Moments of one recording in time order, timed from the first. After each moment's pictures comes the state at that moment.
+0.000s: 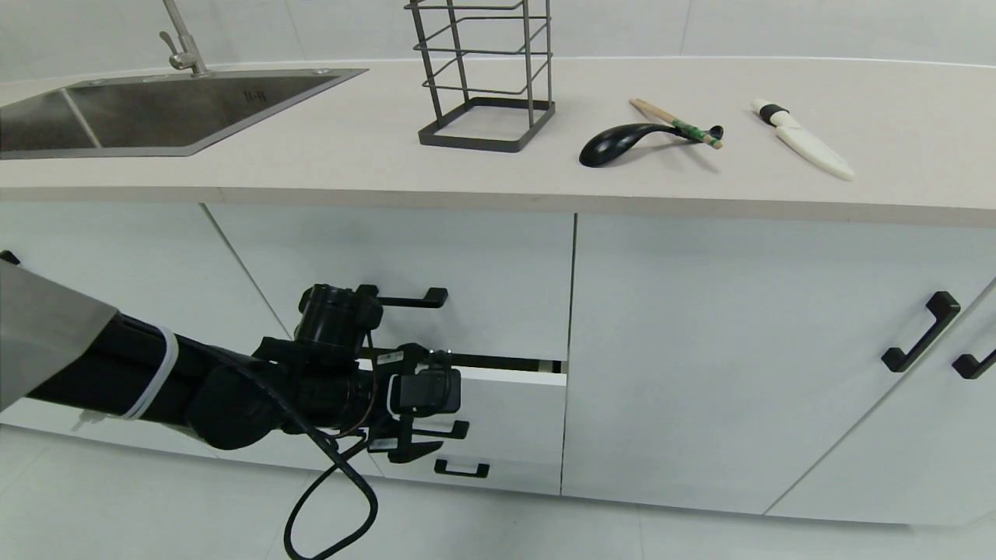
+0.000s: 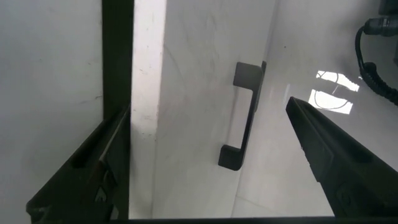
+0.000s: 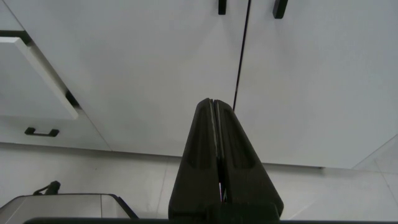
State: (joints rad) left arm -0.35 1.93 -0.90 -0.24 -0.23 1.24; right arm 0.00 0.00 0.00 0.00 -0.01 0.01
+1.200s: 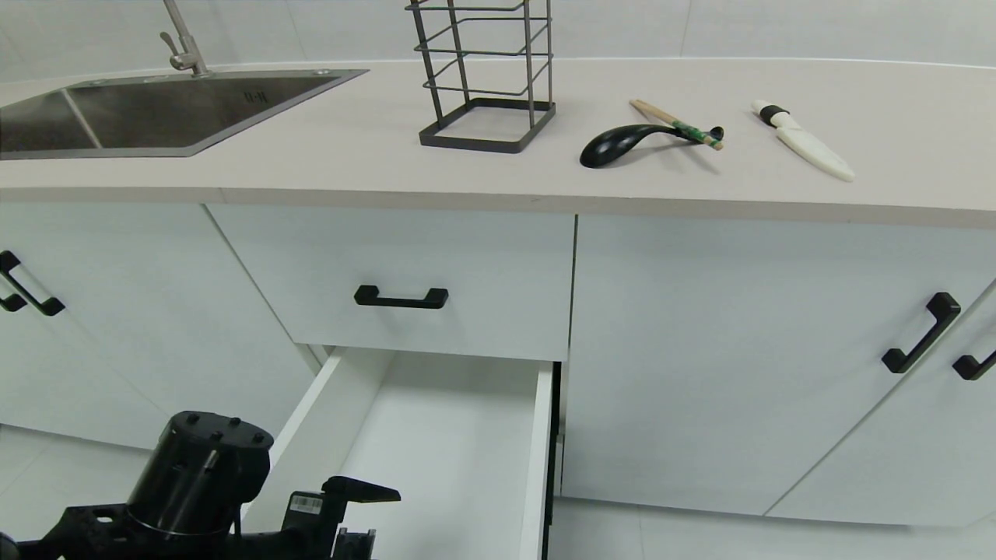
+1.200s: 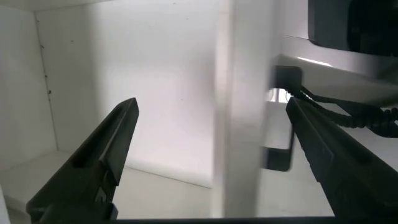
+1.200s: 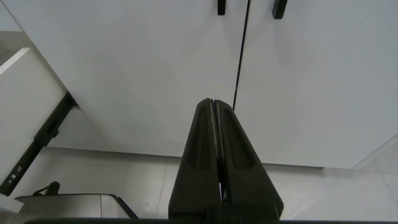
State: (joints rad) left arm -0.50 1.48 -0.37 -0.23 -0.22 1.19; right arm 0.00 0.00 0.00 0.00 -0.02 0.01
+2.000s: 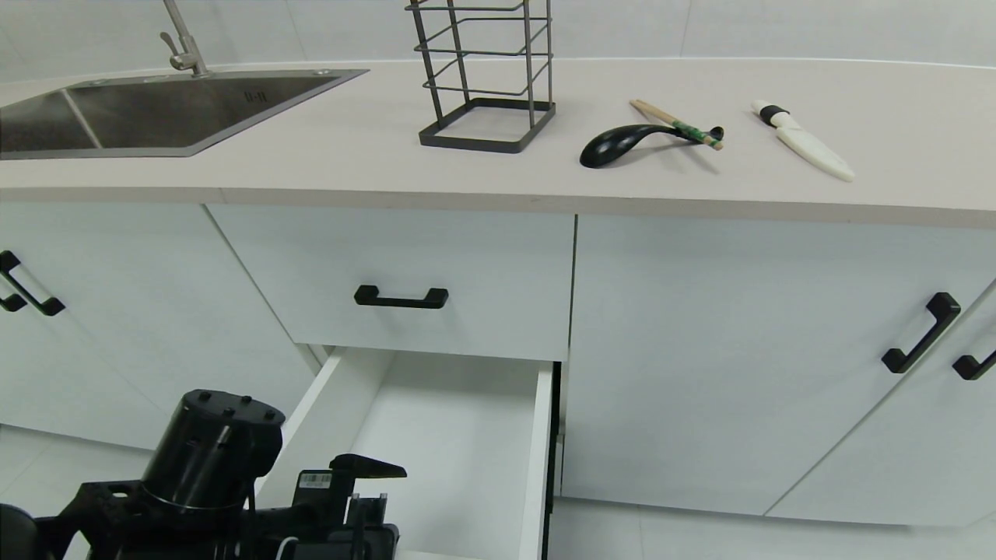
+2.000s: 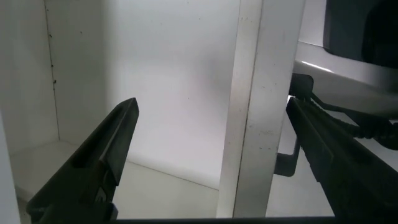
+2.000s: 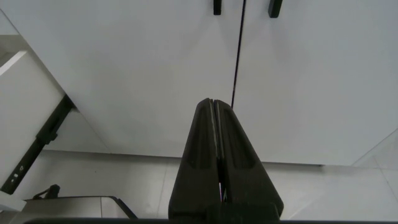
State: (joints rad) left arm -0.50 1.50 -0.43 -0.23 -0.21 1.15; right arm 0.00 0.00 0.00 0.00 -0.03 0.03
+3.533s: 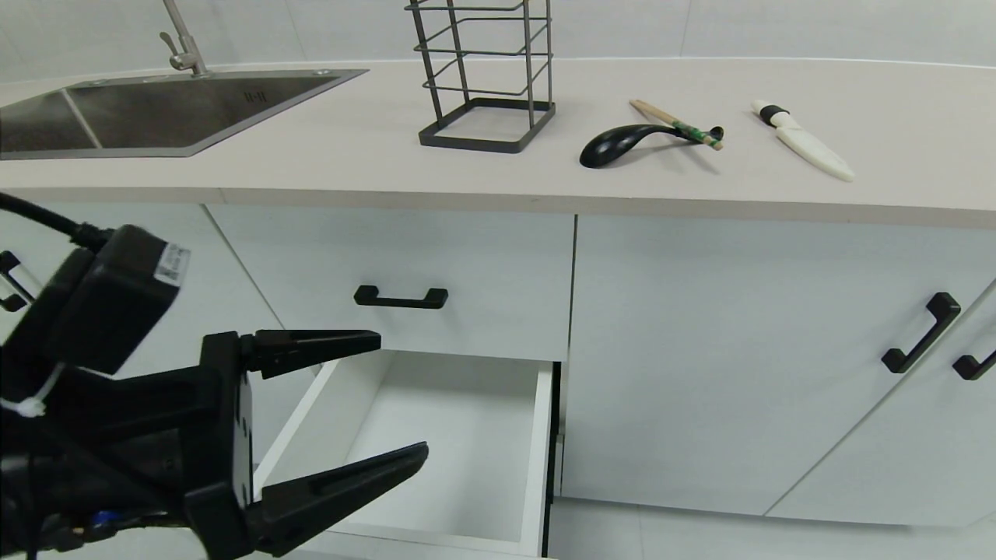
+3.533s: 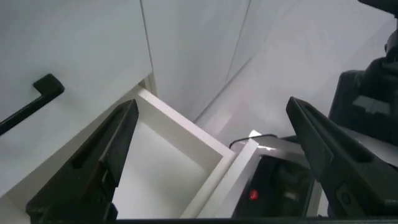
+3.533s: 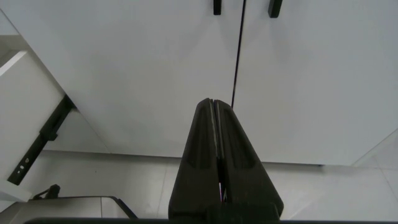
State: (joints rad) left arm -0.52 1.17 -0.61 -0.37 -0.49 0.15; right arm 0.00 0.00 0.00 0.00 -0.03 0.03
